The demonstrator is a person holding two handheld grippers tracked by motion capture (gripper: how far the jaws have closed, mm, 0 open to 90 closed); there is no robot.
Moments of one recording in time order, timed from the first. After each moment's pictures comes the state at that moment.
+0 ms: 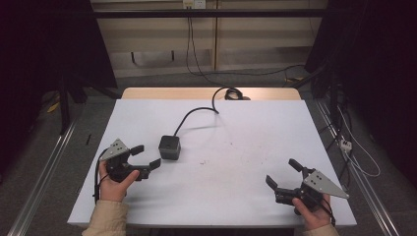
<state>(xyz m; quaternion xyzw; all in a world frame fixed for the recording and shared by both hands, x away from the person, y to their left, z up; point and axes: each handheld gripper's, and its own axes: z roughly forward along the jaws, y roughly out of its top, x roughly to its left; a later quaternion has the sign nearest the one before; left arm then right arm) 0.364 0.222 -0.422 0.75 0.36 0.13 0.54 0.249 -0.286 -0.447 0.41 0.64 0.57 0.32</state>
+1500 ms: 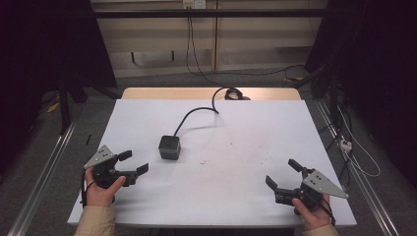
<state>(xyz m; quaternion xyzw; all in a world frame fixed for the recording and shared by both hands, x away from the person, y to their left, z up) 0.354 0.258 -0.432 0.74 0.37 0.13 0.54 0.249 -0.285 -0.448 0.41 0.64 0.57 0.32</state>
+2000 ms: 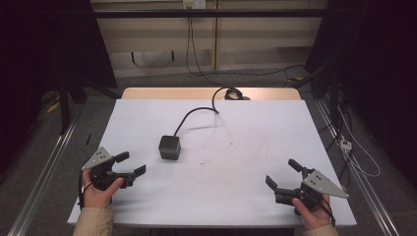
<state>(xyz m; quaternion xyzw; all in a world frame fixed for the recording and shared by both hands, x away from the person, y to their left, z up) 0.351 0.264 -0.434 0.75 0.37 0.14 0.53 0.249 -0.286 -0.448 0.41 0.64 0.57 0.32</state>
